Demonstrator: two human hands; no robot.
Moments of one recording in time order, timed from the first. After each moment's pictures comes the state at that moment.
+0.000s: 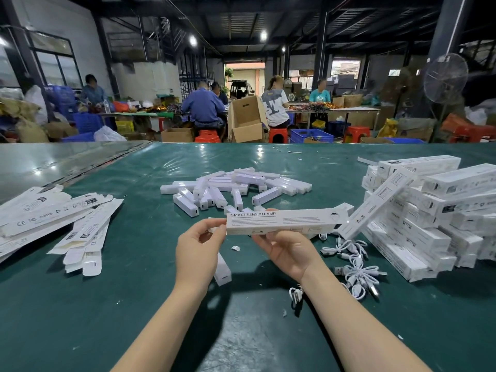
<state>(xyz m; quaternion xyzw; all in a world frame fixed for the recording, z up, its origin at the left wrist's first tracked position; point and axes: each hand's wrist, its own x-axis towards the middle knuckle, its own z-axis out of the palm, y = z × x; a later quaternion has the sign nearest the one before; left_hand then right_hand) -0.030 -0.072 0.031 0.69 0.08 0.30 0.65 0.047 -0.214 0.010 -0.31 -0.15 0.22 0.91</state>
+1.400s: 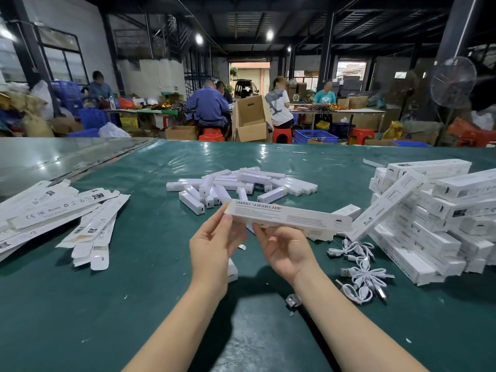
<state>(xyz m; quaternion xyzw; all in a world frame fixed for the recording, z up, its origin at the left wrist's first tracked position) -0.033 -0.090 0.040 0.49 0.04 0.26 0.83 0.025 -0.192 0.031 -0.25 -0.07 0.19 0.95</state>
